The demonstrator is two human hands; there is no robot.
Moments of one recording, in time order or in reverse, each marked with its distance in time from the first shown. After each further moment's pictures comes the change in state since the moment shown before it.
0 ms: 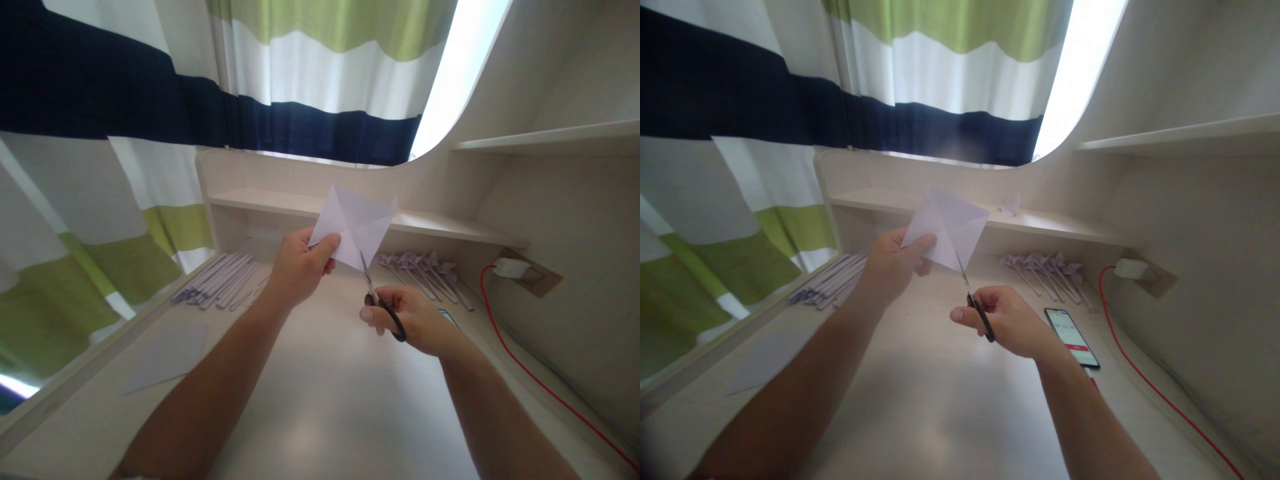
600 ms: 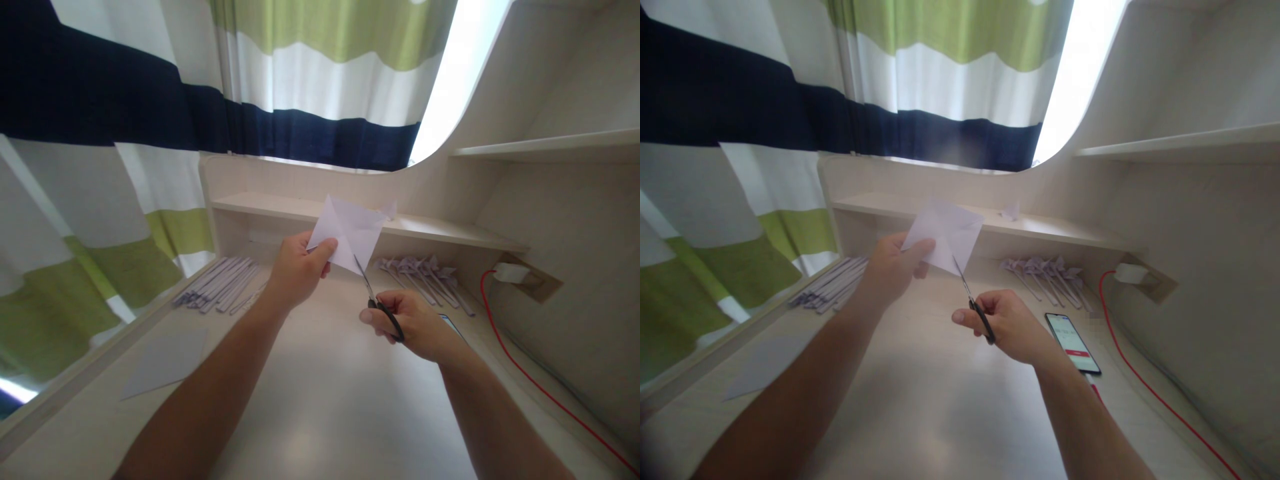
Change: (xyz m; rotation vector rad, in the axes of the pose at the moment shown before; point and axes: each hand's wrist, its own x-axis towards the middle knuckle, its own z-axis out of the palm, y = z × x) left_hand 0.004 -0.006 -0.006 0.078 0.014 0.000; right_hand 0.002 0.006 0.001 -0.026 0.084 0.031
